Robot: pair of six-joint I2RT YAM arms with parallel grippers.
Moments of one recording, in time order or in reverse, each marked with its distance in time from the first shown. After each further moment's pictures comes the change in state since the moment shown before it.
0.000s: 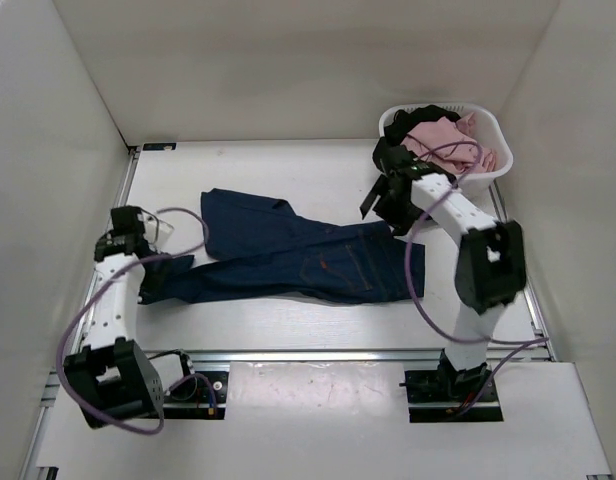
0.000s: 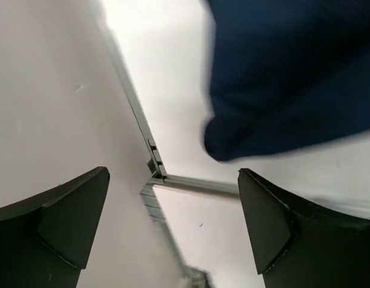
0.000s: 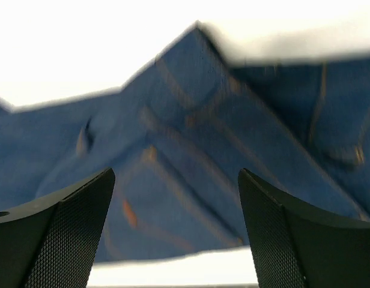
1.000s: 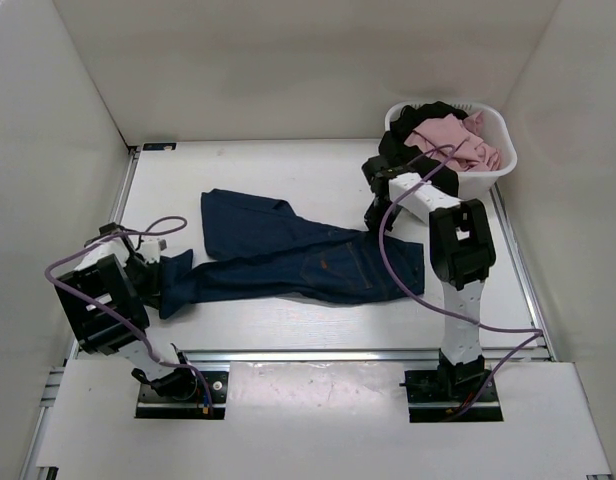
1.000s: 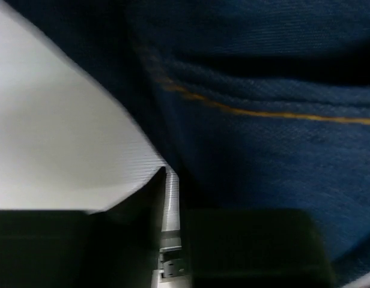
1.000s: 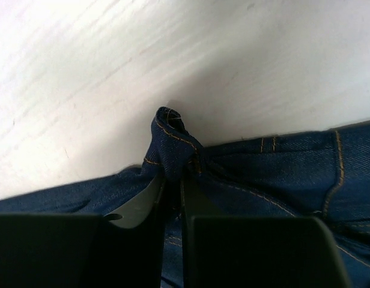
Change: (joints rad) left arm 0.264 0.455 0.018 0.029 0.449 -0.252; right arm 0.018 0.336 0.155 0.002 0.128 0.037
